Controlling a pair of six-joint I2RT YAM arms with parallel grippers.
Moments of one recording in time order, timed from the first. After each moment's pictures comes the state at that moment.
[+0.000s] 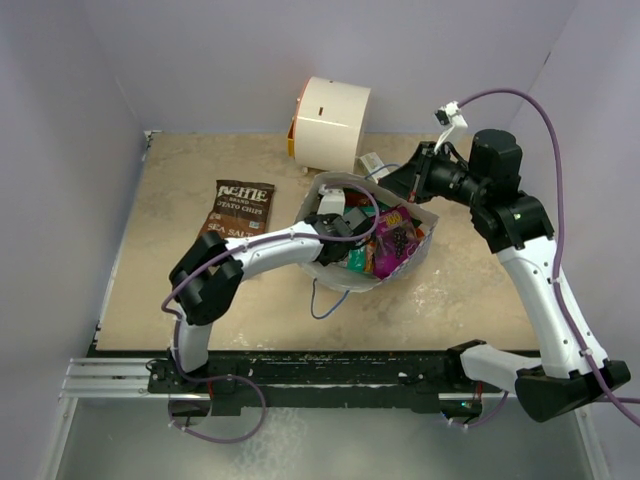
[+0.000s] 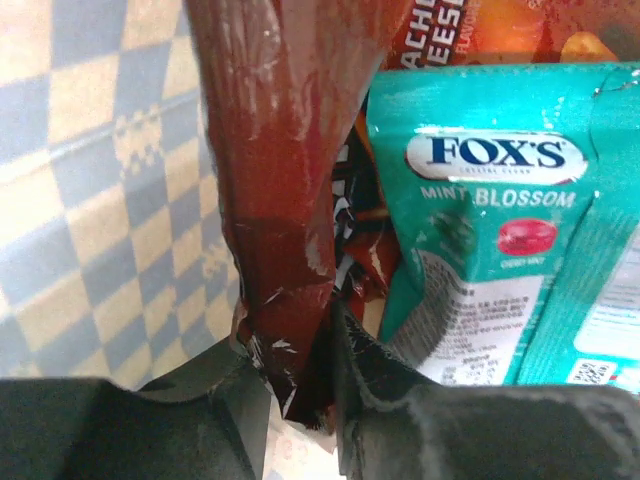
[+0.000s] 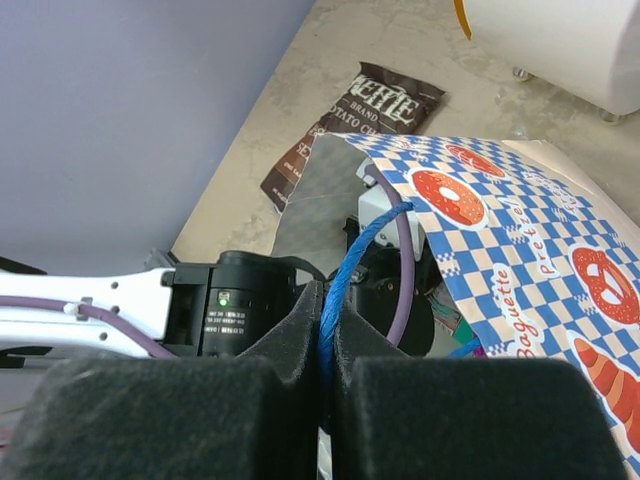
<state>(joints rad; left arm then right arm) -0.95 1.95 1.48 -0.68 -0.76 -0.84 0.31 1.16 1.45 -0.60 -0.52 0.43</state>
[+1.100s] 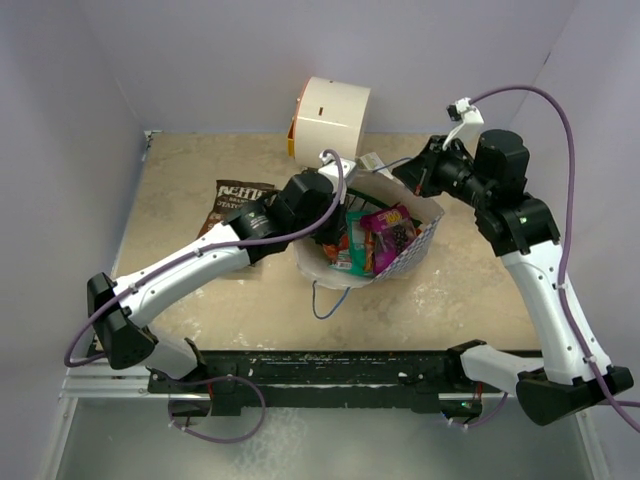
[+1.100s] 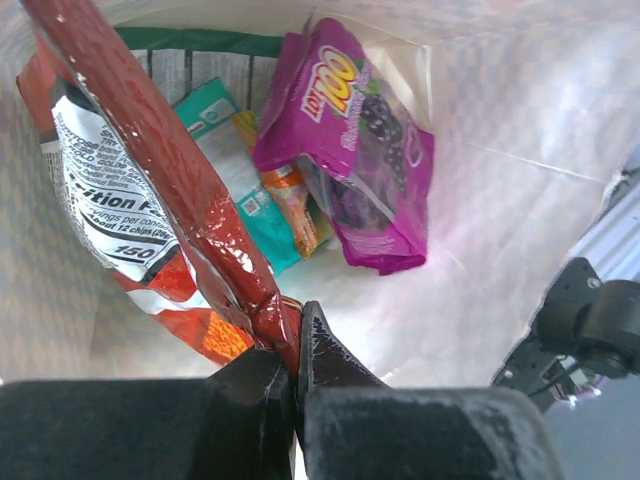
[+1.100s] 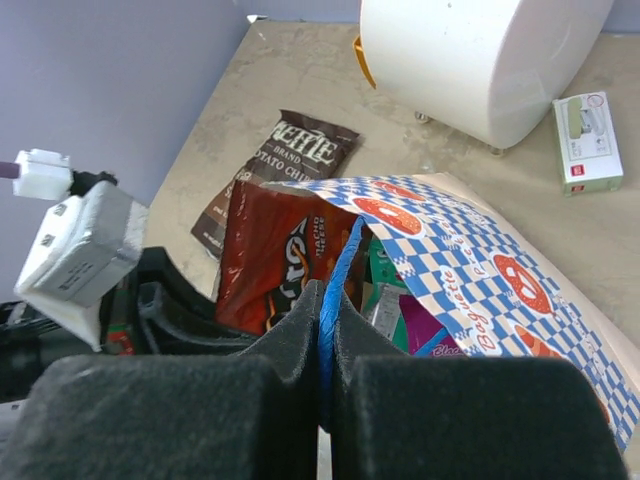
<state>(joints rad) -0.94 1.48 1.46 -0.56 -0.12 -0.41 0.31 1.14 1.47 -0.61 -0.32 0.37</state>
